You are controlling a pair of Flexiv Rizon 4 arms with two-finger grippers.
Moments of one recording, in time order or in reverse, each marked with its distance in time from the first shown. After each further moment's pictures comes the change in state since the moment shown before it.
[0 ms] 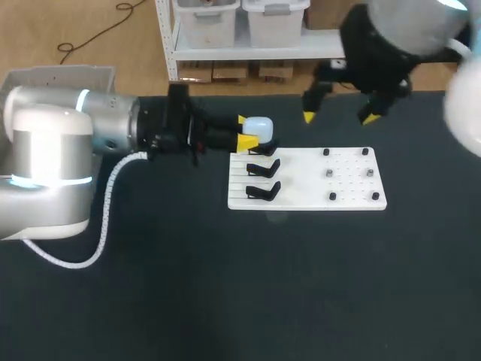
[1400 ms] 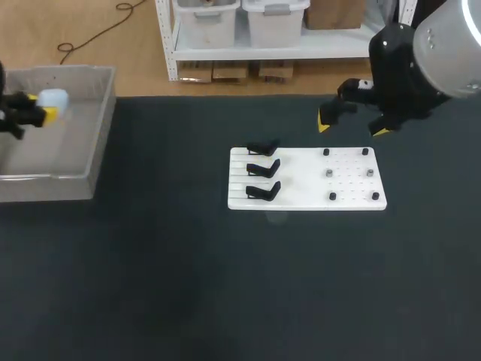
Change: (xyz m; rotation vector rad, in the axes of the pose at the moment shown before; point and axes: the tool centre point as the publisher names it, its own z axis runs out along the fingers) left arm 0.013 0.033 -0.351 -0.867 0.548 -0.209; right arm 0.013 -0.010 -0.004 -0.080 -0.142 -0.003
